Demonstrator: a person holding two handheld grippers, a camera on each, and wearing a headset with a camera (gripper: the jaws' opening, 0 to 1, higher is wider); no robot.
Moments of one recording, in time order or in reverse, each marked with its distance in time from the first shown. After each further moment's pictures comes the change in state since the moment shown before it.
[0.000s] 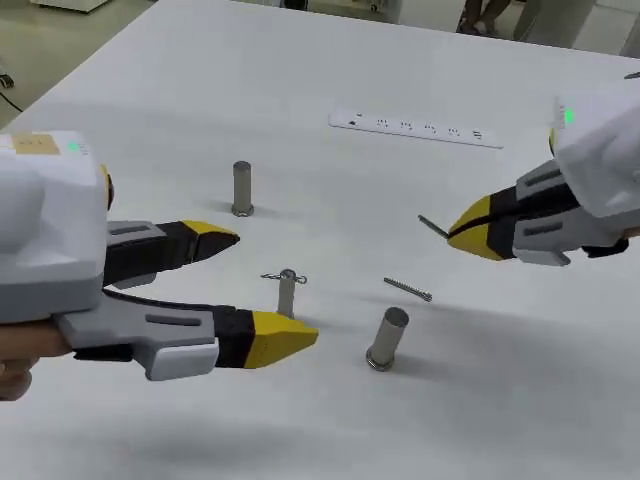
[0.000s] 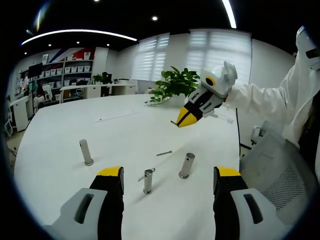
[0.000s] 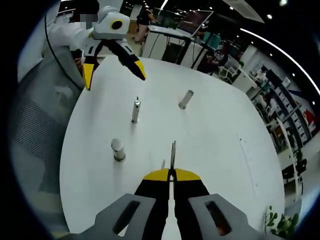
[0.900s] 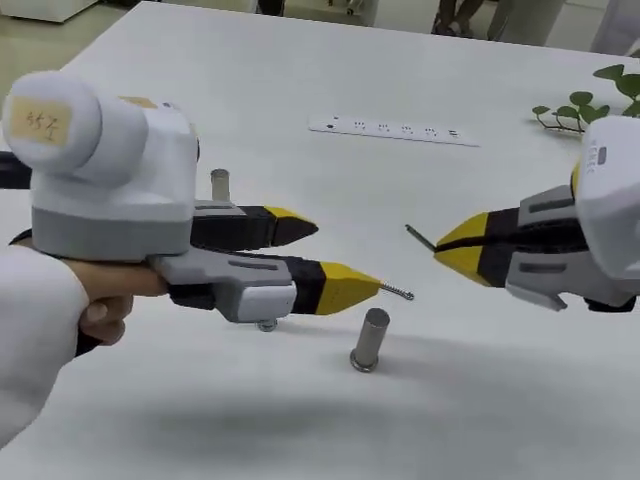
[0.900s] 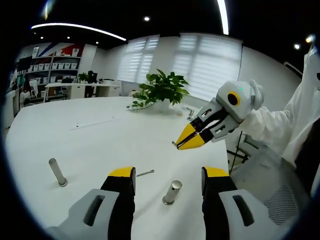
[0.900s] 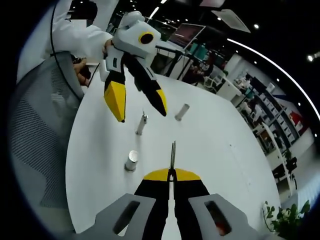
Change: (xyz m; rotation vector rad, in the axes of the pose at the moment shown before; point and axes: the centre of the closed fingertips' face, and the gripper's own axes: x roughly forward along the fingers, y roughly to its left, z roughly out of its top) left arm 0.056 -0.024 0.033 -0.043 -0.015 -0.158; right arm -0.021 0.031 0.020 0.023 -0.087 -0.124
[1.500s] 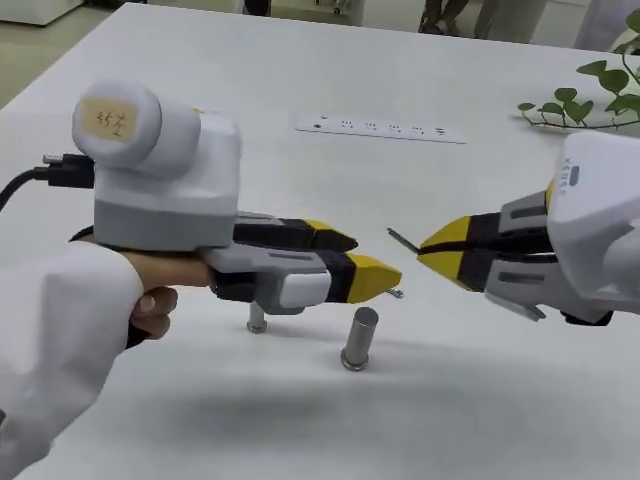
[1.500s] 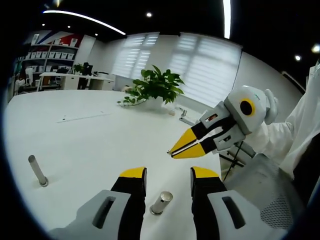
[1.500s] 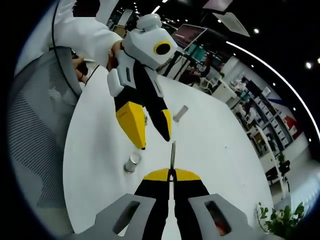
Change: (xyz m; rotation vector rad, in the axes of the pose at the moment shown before) left arm 0.028 -0.015 0.001 -0.065 0.008 -0.076; right arm -0.002 0.005 0.004 -0.036 0.006 -0.064
